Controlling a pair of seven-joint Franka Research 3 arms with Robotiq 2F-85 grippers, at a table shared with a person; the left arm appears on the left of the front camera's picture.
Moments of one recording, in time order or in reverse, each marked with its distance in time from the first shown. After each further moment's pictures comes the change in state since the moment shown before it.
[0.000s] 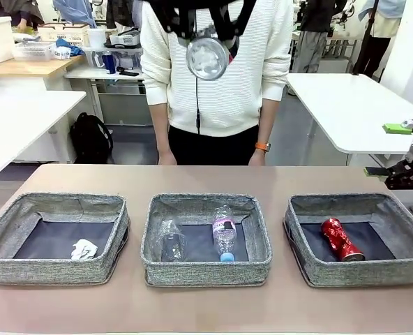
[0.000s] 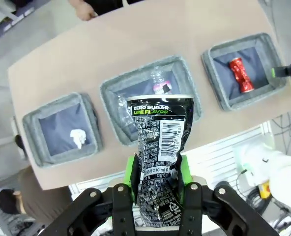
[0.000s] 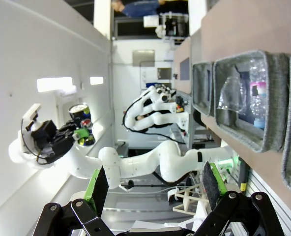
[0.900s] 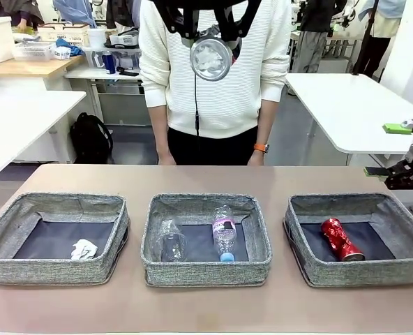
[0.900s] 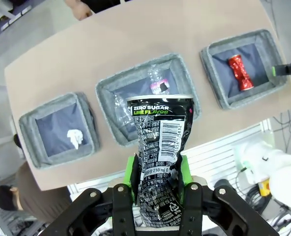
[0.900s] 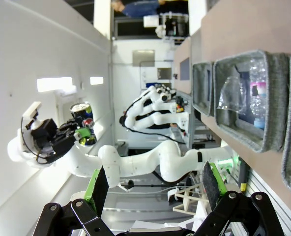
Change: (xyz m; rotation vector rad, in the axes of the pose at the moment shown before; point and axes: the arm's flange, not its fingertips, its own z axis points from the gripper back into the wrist) left arm 0.008 -0.005 -0.015 -0.013 0.029 -0.011; right arm 0.000 0.000 0.000 0.000 0.000 0.000
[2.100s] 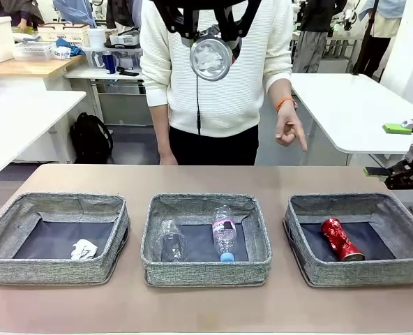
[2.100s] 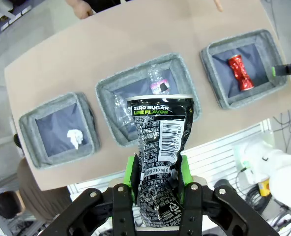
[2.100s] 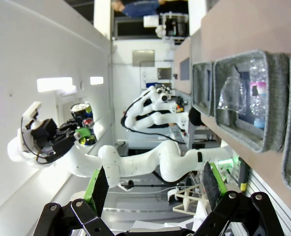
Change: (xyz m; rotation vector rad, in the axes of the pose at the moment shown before) left arm 0.000 0.000 0.000 0.000 0.000 0.001; right arm 0.000 0.000 0.000 0.000 0.000 0.000
